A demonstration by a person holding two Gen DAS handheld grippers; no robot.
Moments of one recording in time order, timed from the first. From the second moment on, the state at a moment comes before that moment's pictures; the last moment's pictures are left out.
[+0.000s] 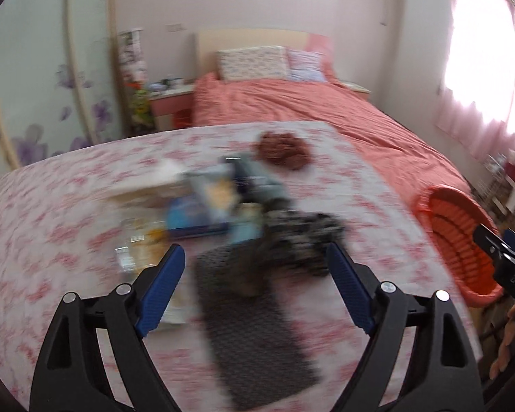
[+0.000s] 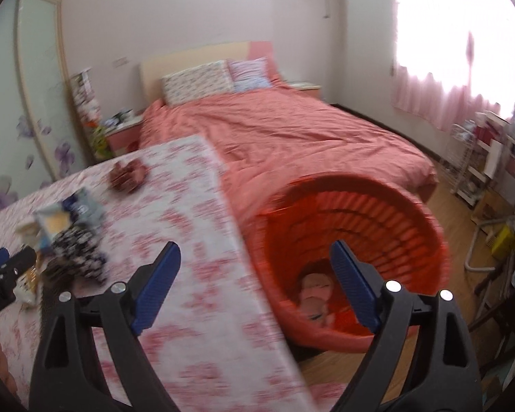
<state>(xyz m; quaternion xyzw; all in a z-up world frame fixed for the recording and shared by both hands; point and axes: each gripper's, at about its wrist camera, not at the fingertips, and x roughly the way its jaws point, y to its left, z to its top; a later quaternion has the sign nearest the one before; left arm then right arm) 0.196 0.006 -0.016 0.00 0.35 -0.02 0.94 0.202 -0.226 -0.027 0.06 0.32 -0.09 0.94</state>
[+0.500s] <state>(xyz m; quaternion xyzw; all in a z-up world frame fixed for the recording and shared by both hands) 0.220 0.120 -0.059 -0.07 0.40 0.05 0.91 0.255 -0.088 -0.047 0.04 0.35 0.04 0.93</state>
